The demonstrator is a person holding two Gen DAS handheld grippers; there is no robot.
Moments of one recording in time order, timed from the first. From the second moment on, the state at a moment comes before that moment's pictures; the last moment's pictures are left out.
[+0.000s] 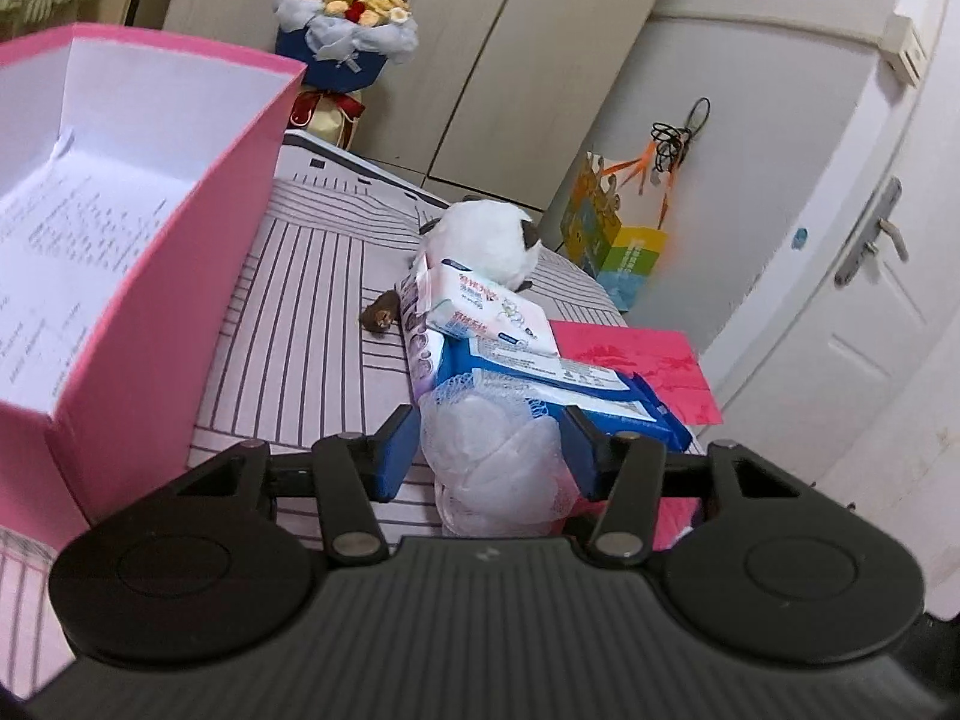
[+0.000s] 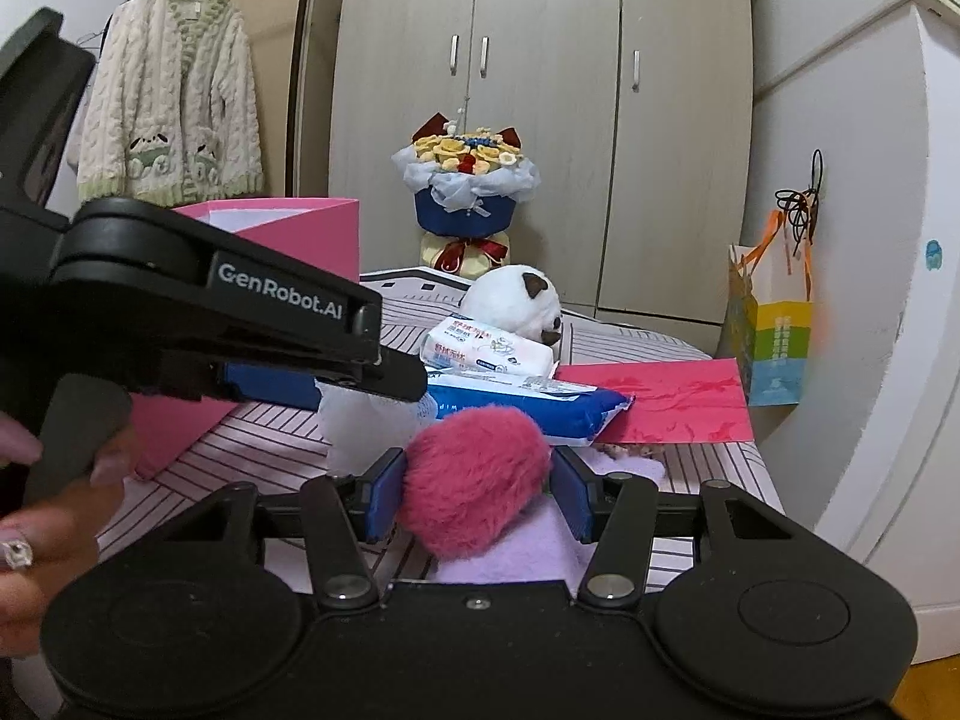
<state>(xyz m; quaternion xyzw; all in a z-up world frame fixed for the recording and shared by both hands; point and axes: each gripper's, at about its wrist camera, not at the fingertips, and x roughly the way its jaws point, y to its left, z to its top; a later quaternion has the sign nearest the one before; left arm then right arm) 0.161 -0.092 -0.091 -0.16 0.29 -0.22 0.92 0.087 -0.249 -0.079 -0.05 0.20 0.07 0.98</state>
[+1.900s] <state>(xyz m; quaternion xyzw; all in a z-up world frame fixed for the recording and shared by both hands) 0.079 0.068 0.015 -0.07 0.37 -0.26 0.89 0.065 -0.161 0.050 -0.01 0.27 0.33 0.90</state>
